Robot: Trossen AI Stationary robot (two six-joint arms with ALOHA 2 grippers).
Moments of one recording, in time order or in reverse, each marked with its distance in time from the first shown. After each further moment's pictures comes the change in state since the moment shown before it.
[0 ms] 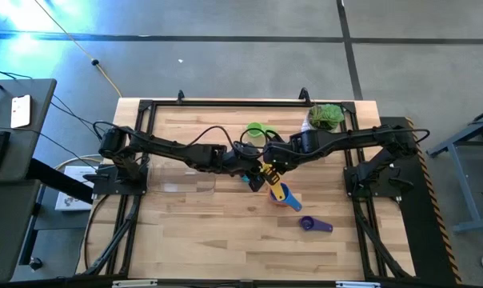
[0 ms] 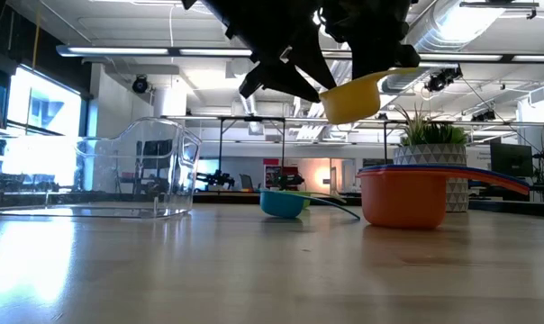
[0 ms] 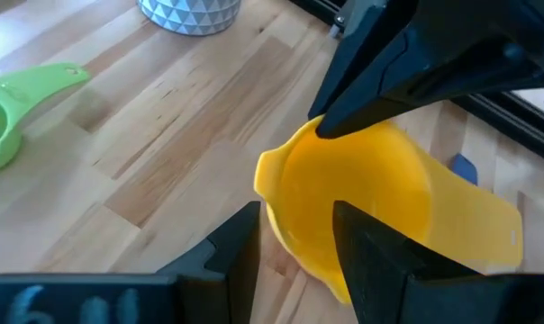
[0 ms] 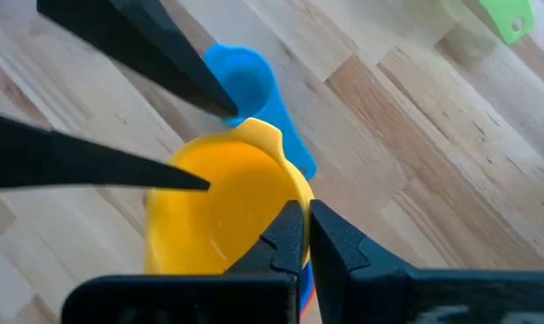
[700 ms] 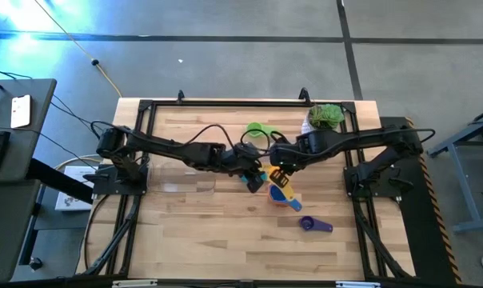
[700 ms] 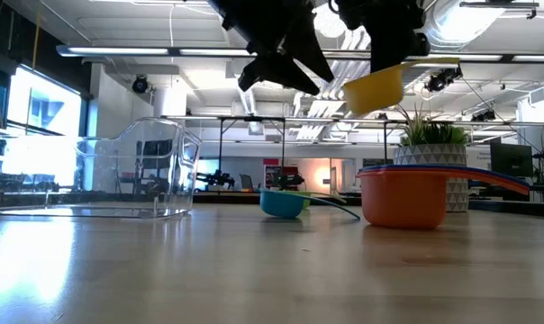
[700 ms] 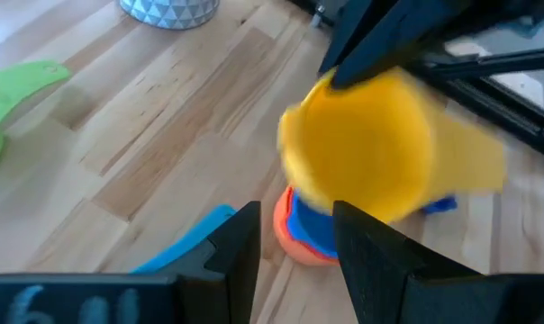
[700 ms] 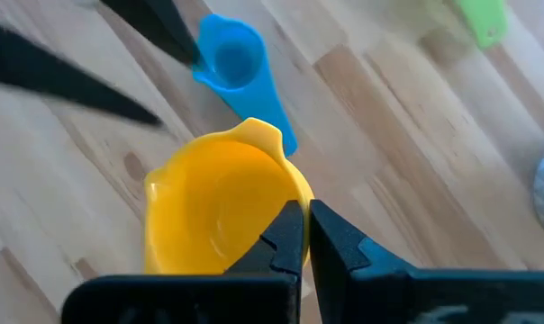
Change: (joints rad) left arm -0.001 -0.026 0.024 -0.057 0.048 0.017; right arm 0.031 -0.056 0.000 -0.101 0.020 -0.079
